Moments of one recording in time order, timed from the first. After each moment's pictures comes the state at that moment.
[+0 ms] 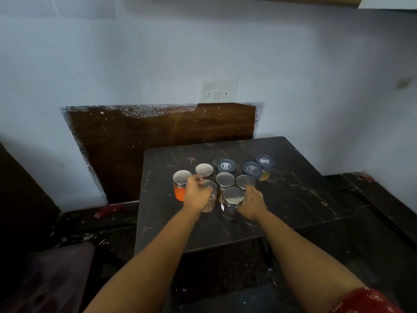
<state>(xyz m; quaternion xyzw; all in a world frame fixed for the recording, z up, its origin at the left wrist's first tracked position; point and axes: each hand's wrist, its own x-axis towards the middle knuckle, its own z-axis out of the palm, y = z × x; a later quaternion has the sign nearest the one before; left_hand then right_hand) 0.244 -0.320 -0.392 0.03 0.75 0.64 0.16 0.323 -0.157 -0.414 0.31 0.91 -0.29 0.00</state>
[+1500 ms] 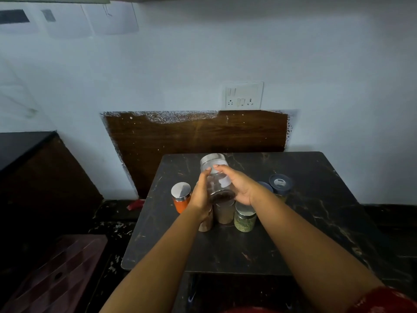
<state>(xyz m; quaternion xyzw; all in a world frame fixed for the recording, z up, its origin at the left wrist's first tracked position) 0.232 -0.215 -0.350 -0.02 0.58 0.78 0.23 0.236 -0.091 -0.323 0.10 0.62 -0.76 0.17</state>
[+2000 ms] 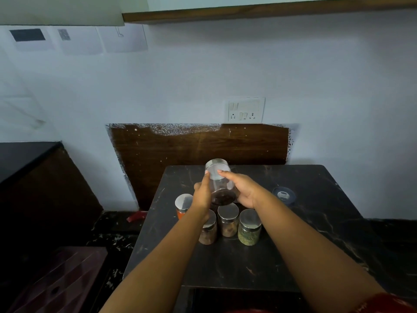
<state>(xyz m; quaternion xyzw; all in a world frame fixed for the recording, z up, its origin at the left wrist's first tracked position) 0.208 -0.218 -0.336 -0.11 0.64 0.74 0.15 0.221 -0.093 -0.306 0.12 0.64 -0.75 0.12</state>
